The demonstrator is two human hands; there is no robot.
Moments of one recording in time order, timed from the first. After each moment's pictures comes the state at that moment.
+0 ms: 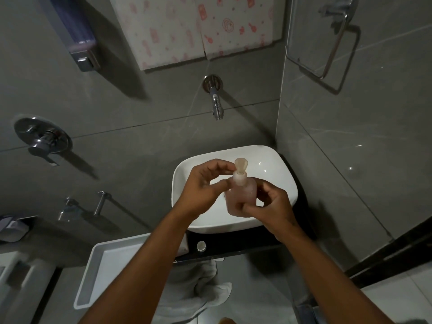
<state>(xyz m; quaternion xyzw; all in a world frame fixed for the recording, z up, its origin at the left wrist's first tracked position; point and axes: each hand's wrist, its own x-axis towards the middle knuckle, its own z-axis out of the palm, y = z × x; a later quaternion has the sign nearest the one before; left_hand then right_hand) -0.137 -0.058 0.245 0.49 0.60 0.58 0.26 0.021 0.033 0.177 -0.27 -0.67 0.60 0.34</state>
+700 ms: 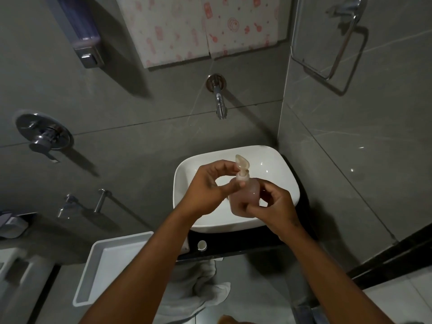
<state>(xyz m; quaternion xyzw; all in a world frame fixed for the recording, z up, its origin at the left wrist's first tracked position) -0.139 -0.056 0.242 0.51 0.63 0.54 0.24 0.021 0.035 0.171 -0.28 -0.68 0.58 0.34</state>
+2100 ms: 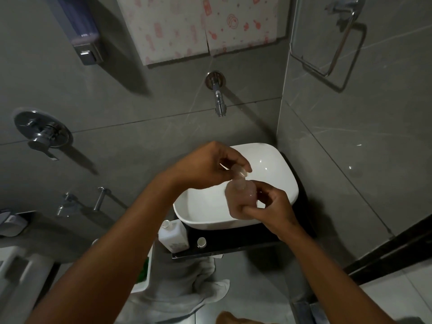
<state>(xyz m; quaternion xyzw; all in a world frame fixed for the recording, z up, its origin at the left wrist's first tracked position) -0.159 -0.042 0.305 0.67 0.64 0.30 0.24 0.022 0.030 0.166 -0.27 -0.69 0.59 0.33</state>
